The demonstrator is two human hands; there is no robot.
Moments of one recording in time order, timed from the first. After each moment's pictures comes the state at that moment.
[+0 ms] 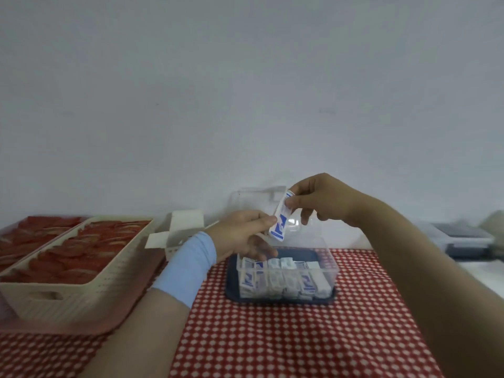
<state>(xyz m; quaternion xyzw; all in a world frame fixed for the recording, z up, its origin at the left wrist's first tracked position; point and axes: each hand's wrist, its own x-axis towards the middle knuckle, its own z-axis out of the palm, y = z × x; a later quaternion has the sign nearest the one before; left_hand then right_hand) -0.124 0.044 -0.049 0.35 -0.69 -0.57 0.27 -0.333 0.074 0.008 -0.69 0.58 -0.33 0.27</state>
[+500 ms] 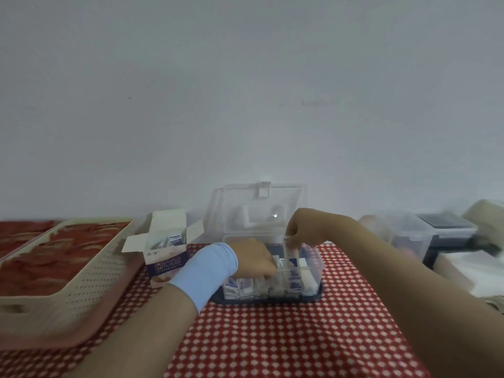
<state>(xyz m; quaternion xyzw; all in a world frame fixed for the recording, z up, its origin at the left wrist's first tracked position) -0.173 0.024 -0.083 0.38 -0.90 -0.15 -0.12 -0.361 0.028 -0.057 -0.71 0.68 -0.02 0.15</state>
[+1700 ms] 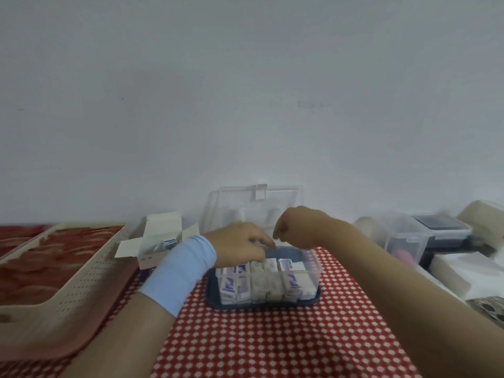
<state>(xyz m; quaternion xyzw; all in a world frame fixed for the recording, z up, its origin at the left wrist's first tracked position) -0.153 0.030 -0.053 0.38 -0.90 -0.23 0.04 -0.343 0.036 -0.050 -0.73 0.69 -0.01 0.03</state>
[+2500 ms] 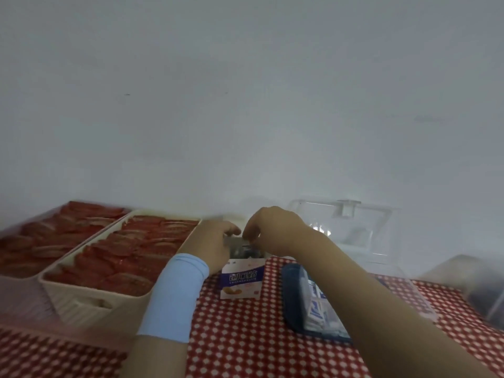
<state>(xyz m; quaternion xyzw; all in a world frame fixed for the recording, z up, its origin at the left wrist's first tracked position) 0.021 -0.036 -0.096 0.58 -0.76 -0.14 0.27 -0.139 -0.036 -0.048 -0.81 0.58 -0.07 0.01</state>
